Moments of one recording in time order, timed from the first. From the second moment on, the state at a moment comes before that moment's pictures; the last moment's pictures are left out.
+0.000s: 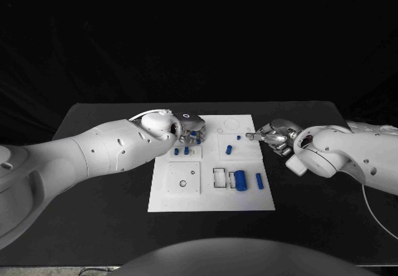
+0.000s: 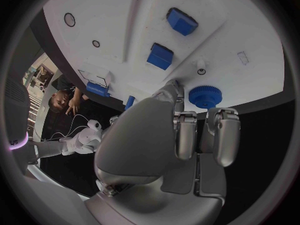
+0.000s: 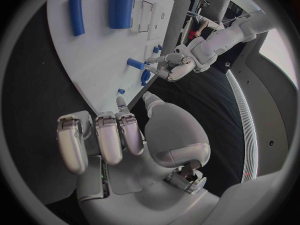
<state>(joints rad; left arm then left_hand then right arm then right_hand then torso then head) 1.23 -0.36 -0.22 1.02 -1.66 -0.10 0.05 1.70 -0.05 0.29 0.28 0.06 1.04 0.09 0.09 0.12 1.13 0.04 0.07 0.06 1.46 -0.02 1.57 1.31 0.01 1.47 0.14 1.57 1.31 1.23 -1.00 -0.21 1.60 -0.69 -0.32 -0.22 1.11 0.10 0.09 0.20 0.25 0.80 0.21 0.12 0.14 1.47 0.14 1.57 1.31 1.47 0.08 1.57 1.31 0.01 1.47 0.18 1.57 1.31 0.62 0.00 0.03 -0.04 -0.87</state>
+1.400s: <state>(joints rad) 1.28 -0.46 -0.21 1.13 -1.67 -0.29 0.13 1.69 -0.06 0.32 0.25 0.05 1.15 0.11 0.12 0.13 1.26 0.05 0.08 0.06 1.47 0.00 1.57 1.31 0.01 1.47 0.14 1.57 1.31 1.23 -0.99 -0.21 1.60 -0.69 -0.31 -0.22 1.11 0.10 0.09 0.20 0.25 0.80 0.21 0.12 0.14 1.47 0.14 1.57 1.31 1.47 0.08 1.57 1.31 0.01 1.47 0.18 1.57 1.31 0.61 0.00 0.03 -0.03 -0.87</state>
